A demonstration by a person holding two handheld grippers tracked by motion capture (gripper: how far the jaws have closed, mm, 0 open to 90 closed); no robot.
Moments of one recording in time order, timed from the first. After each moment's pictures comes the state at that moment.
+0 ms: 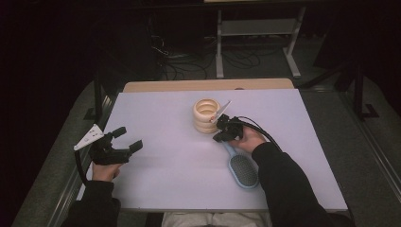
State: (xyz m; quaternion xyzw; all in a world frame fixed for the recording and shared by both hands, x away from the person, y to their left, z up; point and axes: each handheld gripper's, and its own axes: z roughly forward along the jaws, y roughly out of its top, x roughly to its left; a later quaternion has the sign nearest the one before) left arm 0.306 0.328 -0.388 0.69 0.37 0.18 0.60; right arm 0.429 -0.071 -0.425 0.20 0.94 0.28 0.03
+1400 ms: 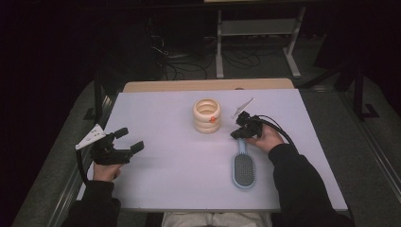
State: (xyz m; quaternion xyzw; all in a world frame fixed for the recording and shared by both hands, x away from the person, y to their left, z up) left arm 0.308 0.326 -0.389 0.69 0.37 0.17 0.59; right arm 0.435 -0.133 -0.429 0.26 0.92 0.28 0.04
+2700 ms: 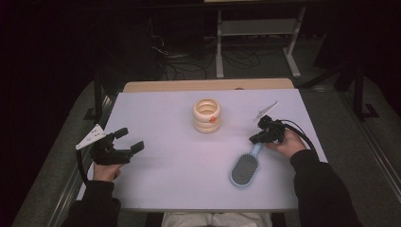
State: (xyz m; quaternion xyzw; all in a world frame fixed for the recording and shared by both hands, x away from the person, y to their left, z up) left arm 0.307 0.325 -0.389 0.69 0.37 0.17 0.59; right arm 0.413 -0.197 -0.428 0.30 0.91 0.28 0.02
